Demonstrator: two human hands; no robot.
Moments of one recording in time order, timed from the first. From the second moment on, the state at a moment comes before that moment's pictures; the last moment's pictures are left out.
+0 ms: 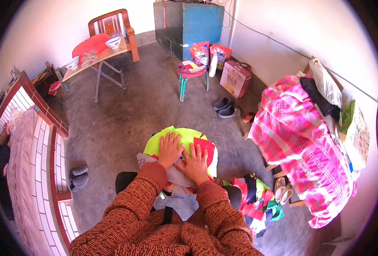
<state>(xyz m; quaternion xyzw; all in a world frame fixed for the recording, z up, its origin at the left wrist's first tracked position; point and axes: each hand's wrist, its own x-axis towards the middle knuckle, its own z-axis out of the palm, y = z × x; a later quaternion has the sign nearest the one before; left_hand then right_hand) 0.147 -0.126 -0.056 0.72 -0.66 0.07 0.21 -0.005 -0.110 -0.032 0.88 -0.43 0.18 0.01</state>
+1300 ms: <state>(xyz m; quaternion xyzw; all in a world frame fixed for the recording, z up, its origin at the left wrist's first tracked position) 0.163 -0.148 -0.075 0.69 -0.71 0.05 0.12 -0.282 0.064 -0.282 0.39 -0.78 0.22 -0.45</state>
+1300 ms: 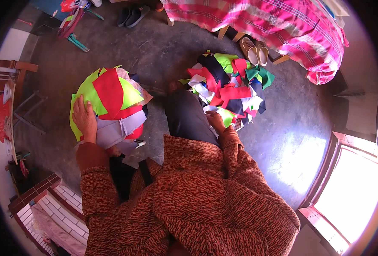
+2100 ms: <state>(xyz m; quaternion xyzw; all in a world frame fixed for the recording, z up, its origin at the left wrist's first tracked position) 0.150 -0.145 -0.054 0.65 -0.75 0.01 0.15 -0.380 0.005 -0.352 0.49 -0.87 0.02 -0.10</state>
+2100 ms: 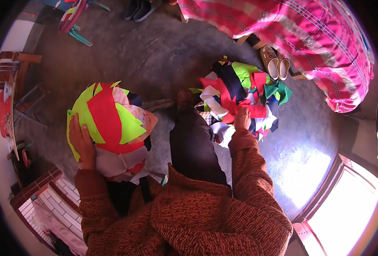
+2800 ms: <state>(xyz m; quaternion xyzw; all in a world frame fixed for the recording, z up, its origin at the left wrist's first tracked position) 0.161 -0.142 -0.072 0.70 -0.70 0.10 0.12 -0.403 0.057 -0.157 0.12 -0.49 0.75 -0.43</state>
